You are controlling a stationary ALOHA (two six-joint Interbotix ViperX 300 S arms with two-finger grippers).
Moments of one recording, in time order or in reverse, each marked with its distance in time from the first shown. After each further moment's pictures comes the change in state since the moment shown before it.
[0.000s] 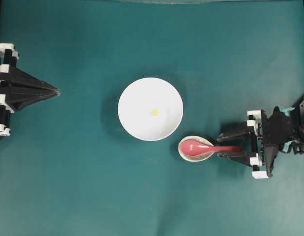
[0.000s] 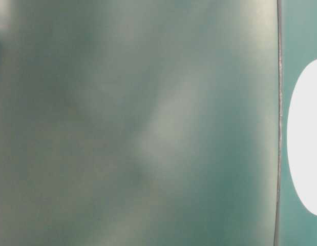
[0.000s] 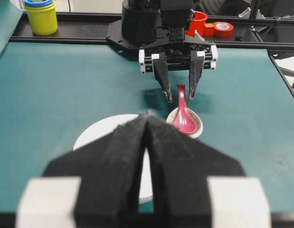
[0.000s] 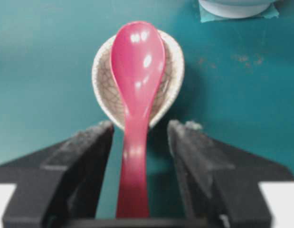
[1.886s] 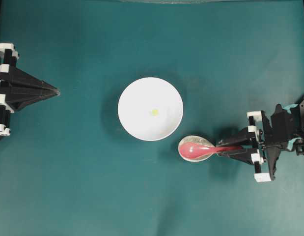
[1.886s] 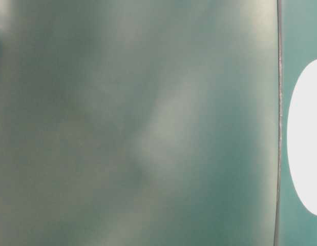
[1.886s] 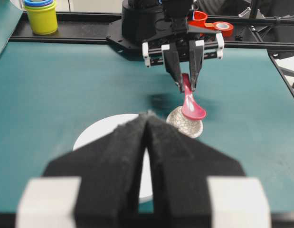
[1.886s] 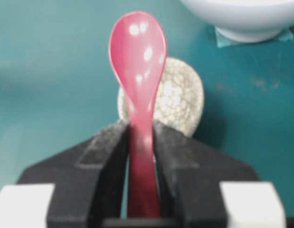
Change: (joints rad) left arm 0.002 0.000 0.002 -0.002 0.002 -0.006; right arm -0.003 -0.181 -0.011 0.000 0.143 -0.017
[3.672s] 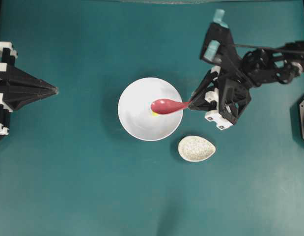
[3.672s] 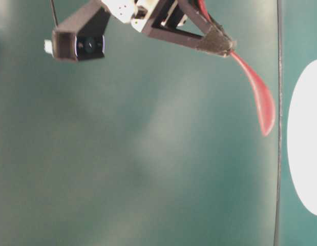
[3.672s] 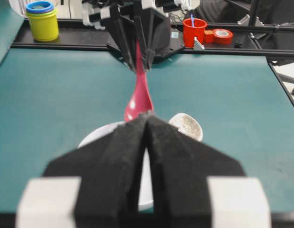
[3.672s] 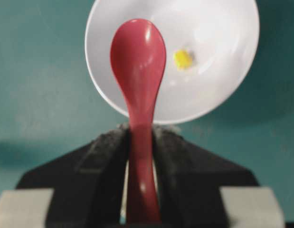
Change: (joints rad) left arm 0.006 -0.012 -0.011 0.005 0.000 0.003; right arm -0.652 -0.293 -0.707 -0.005 1.678 -0.183
